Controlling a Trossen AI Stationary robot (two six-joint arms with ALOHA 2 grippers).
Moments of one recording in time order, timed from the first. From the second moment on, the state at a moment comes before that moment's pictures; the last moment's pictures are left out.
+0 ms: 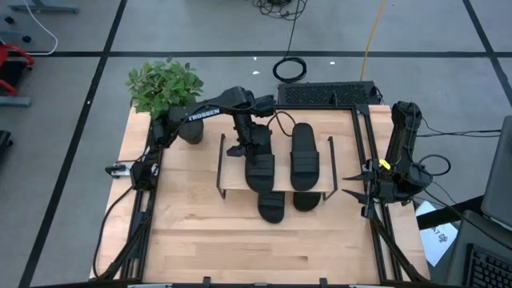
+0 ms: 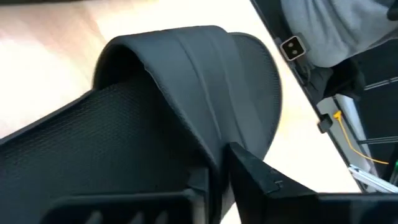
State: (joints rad) left arm 0.36 2.16 2.15 -1.51 0.76 0.82; right arm 1.30 0.44 0.14 0.67 1.41 -0.65
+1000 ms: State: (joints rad) left arm 0.29 2.05 2.15 -1.34 0.42 0.70; right arm 1.30 0.44 0.14 0.67 1.41 -0.64
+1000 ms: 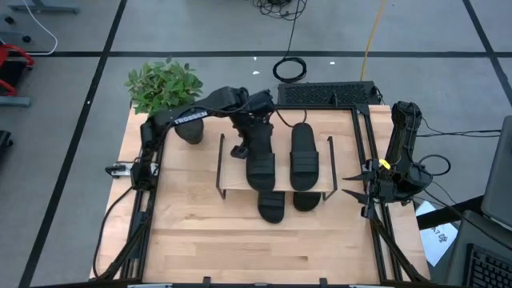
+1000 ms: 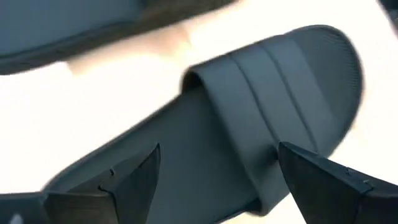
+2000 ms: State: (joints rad) left arm -0.33 1.72 2.08 -1.23 -0.03 0.50; right arm 1.30 0.44 0.14 0.48 1.27 -0.47
